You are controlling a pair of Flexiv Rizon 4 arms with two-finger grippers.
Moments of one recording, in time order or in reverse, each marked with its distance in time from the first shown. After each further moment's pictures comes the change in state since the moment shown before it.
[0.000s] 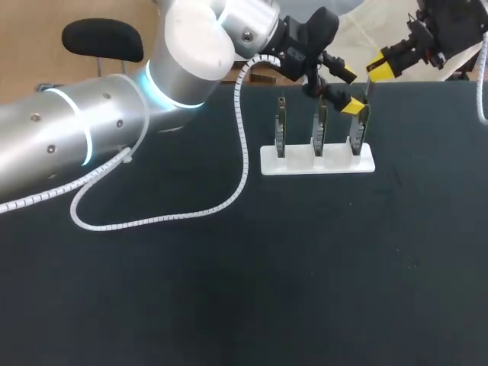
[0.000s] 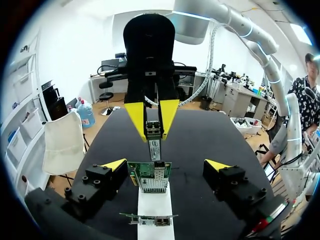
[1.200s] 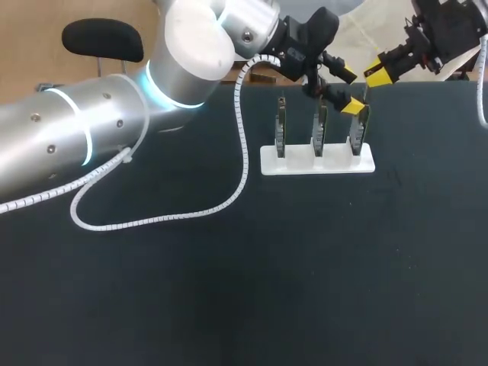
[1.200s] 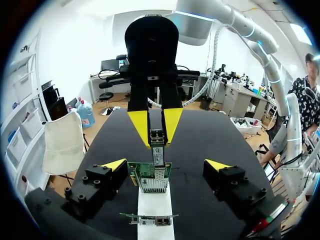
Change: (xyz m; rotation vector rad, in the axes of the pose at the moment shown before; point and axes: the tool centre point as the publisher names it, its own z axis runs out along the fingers) left arm 0.000 0.000 0.000 0.000 0.000 0.000; right arm 0.005 0.003 0.007 0.006 0.025 0.006
